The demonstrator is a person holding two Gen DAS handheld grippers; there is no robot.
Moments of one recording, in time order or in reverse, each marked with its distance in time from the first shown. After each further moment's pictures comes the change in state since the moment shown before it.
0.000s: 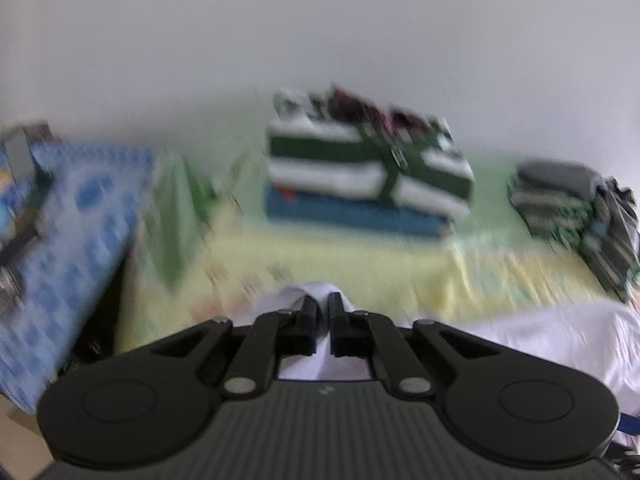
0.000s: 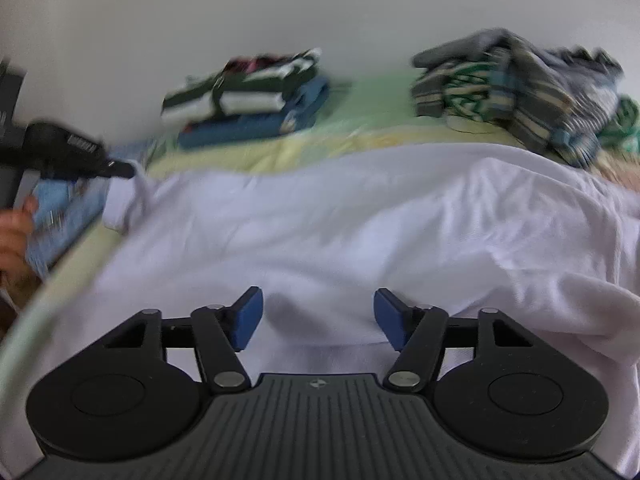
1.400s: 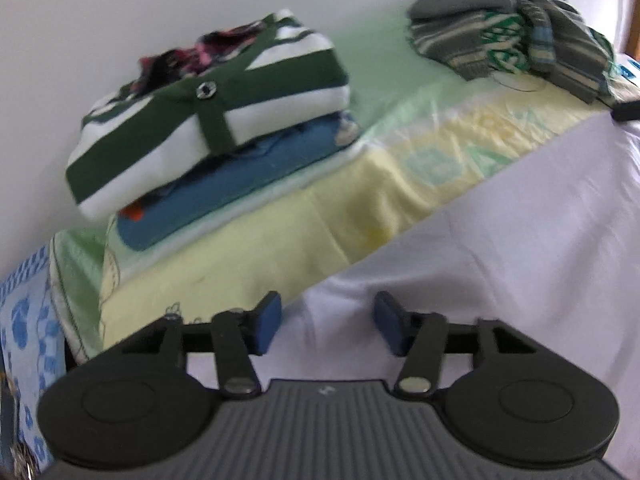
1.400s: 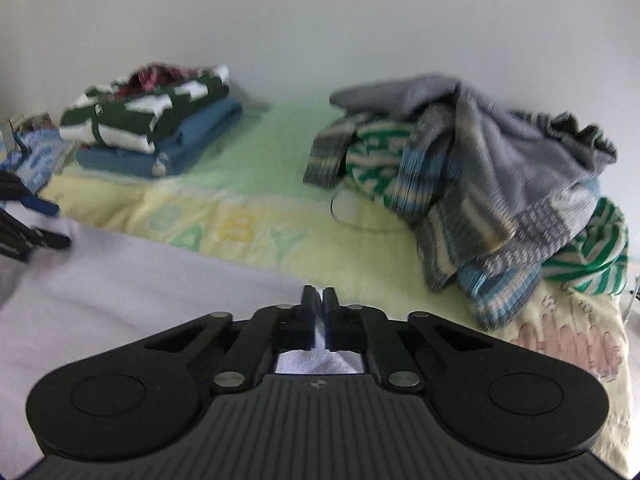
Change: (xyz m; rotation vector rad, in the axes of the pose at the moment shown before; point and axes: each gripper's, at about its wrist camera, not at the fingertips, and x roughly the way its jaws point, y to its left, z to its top) left arm 0.084 -0.096 -0.029 0.582 0.223 -0.115; right arm 0.044 -0.089 0.102 -0.242 0.033 -0.113
